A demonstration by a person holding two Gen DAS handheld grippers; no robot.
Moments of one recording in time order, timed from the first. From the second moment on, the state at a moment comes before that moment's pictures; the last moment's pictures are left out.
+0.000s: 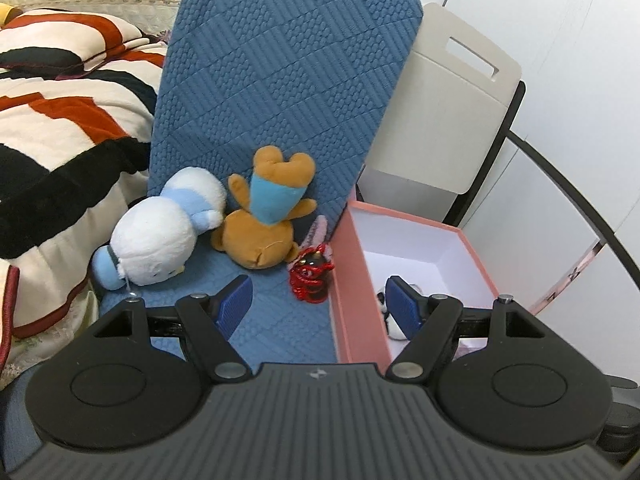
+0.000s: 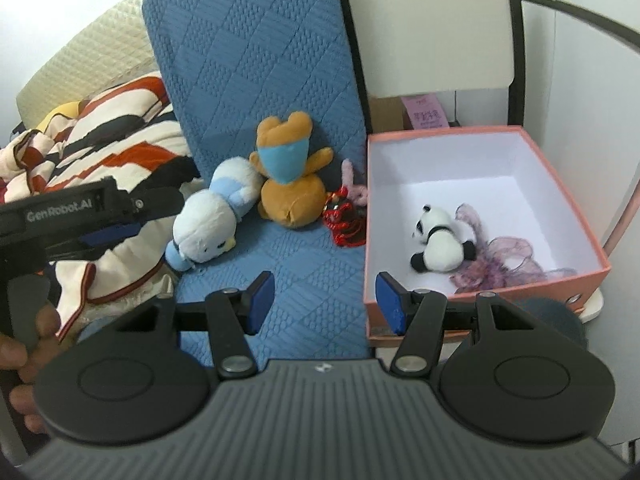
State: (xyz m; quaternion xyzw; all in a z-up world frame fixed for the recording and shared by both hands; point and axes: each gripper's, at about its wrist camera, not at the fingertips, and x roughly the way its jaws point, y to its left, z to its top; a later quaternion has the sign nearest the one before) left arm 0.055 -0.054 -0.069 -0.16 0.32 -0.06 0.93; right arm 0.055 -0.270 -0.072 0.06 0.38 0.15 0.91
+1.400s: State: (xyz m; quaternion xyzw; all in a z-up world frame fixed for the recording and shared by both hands) left arm 0.259 0.011 -0.224 -0.12 0.35 -0.08 0.92; right arm 0.208 -0.197 -0.184 -0.05 0.33 0.20 0.92
